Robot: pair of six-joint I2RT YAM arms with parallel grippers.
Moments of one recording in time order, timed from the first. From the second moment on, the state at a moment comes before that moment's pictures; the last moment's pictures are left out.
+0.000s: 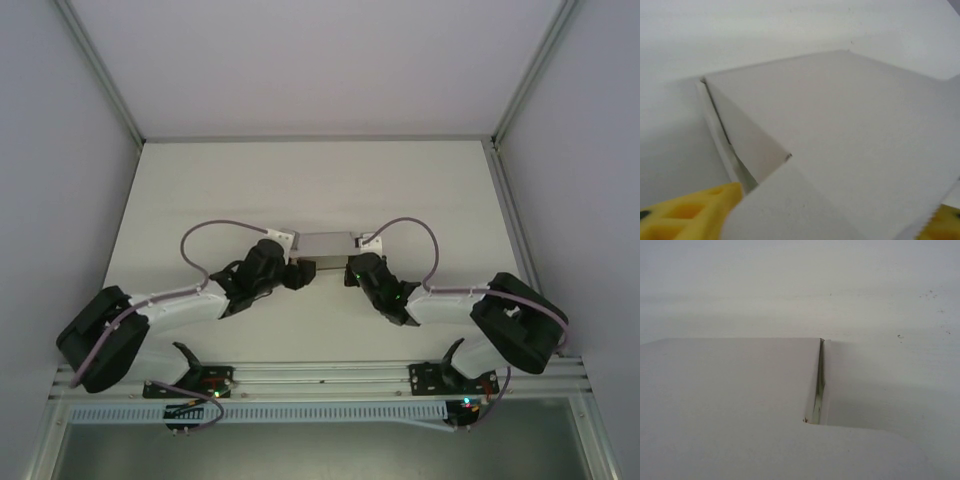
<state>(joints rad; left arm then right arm) -0.85 1.31 0.57 0.13 -0.08 -0.50 0.90 1.43 0.46 0.37 0.46 0.50</state>
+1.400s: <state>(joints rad) -0.56 1.66 0.84 0.01 0.28 -0.70 0.95 1.45 0.50 0.21 0.49 0.56</state>
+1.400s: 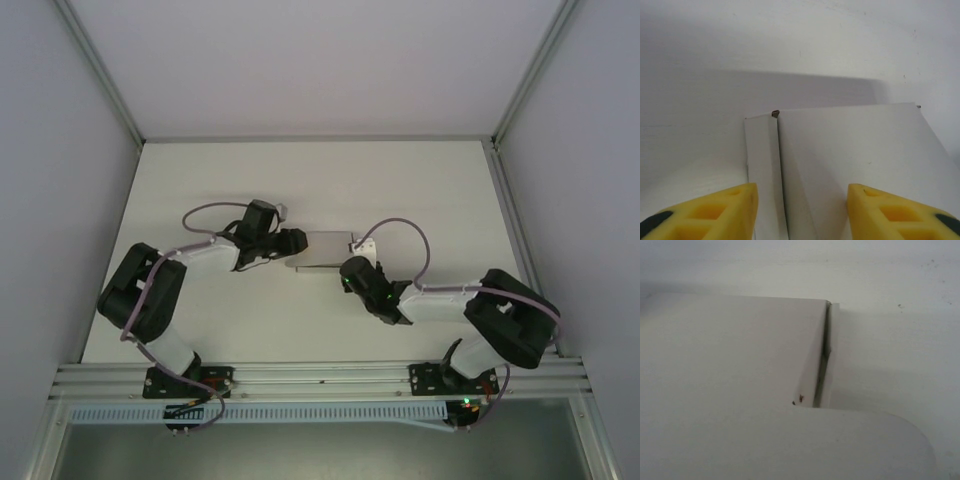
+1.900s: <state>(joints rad) -0.55 1.69 0.82 0.06 0.31 -0.70 0.94 0.89 0.30 -0.05 0.39 0.60</state>
